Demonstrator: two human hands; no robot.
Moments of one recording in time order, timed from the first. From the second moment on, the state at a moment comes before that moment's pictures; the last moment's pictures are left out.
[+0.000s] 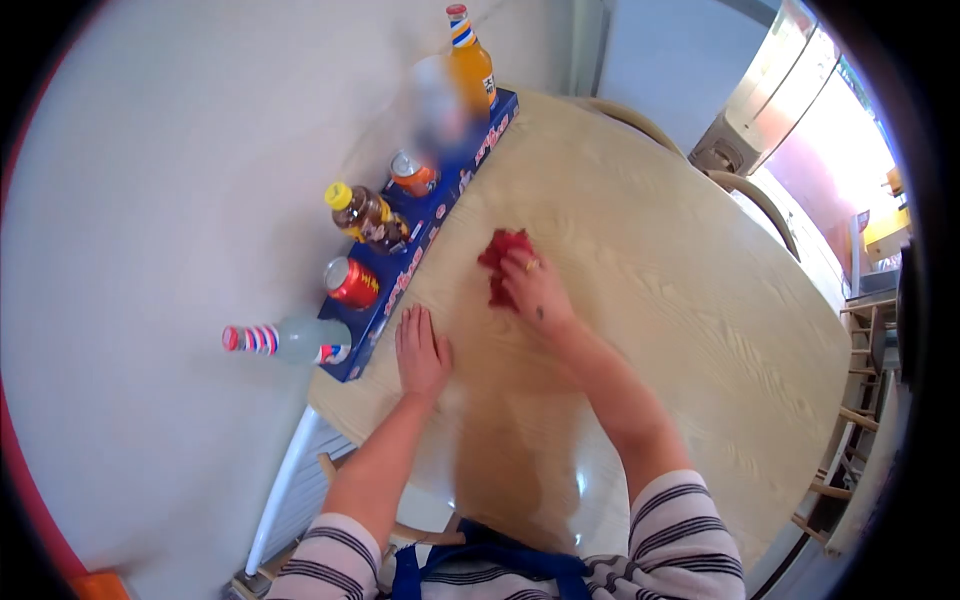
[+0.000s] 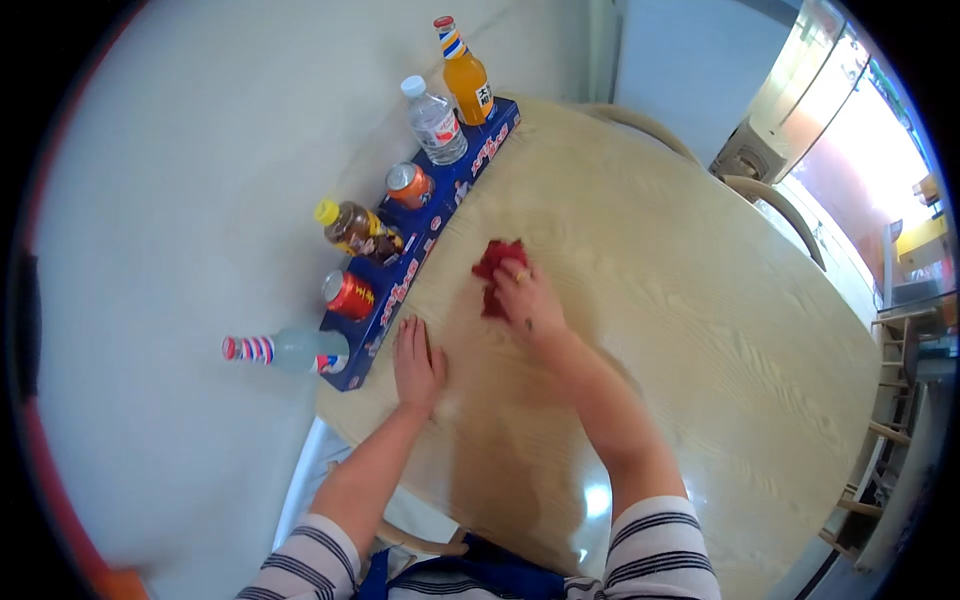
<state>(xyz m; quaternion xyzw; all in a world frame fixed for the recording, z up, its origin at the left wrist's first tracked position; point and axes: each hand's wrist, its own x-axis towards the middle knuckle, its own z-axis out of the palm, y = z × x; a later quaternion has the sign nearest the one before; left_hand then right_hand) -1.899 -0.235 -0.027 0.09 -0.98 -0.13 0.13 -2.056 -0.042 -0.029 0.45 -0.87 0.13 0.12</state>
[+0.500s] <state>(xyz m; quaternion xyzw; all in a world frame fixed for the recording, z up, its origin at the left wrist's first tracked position) -1.902 -0.241 -0.023 0.10 -0.98 -0.17 0.08 -2.303 -0.111 -0.008 0.43 -0.85 0.21 0.19</state>
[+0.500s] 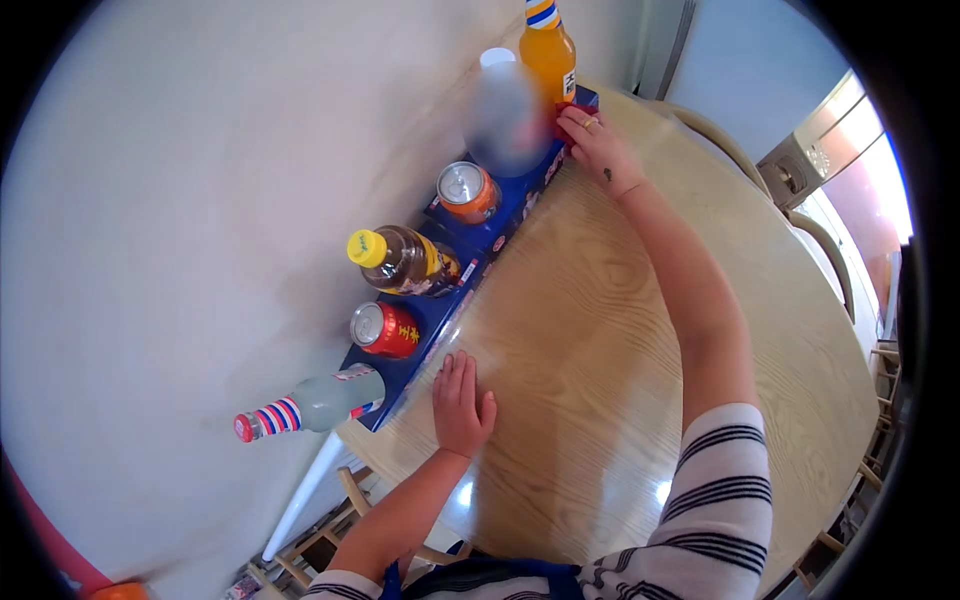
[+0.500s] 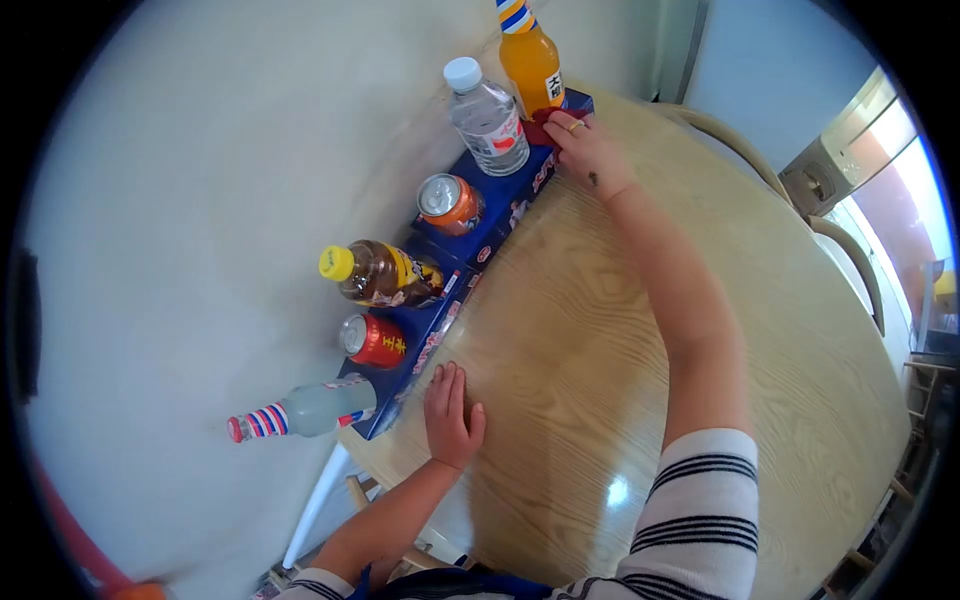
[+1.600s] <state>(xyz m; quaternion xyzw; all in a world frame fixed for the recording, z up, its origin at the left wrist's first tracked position) -1.903 -0.239 -0.020 0.09 -0.98 -0.15 0.11 -2.319 -0.153 0.084 0.41 -0.88 0.22 -0.11</state>
